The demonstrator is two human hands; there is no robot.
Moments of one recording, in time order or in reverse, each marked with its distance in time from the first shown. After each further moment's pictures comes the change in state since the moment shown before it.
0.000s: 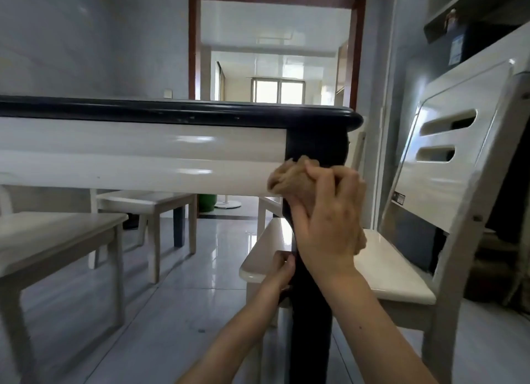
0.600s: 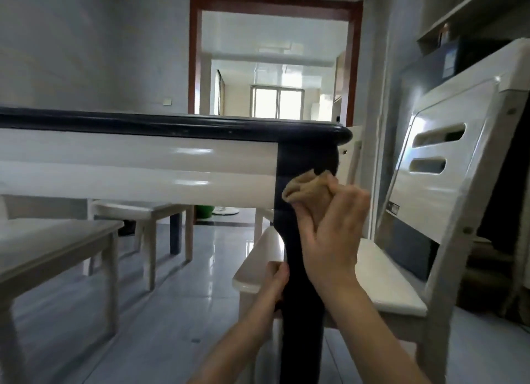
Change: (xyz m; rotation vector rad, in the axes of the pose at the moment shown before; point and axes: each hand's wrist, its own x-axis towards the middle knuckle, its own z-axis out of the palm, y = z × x) left_hand -0.046 -0.008 -0.015 -0.036 -0.223 0.159; right_hand -0.001 0.015 -0.006 0.137 -0.033 0.144
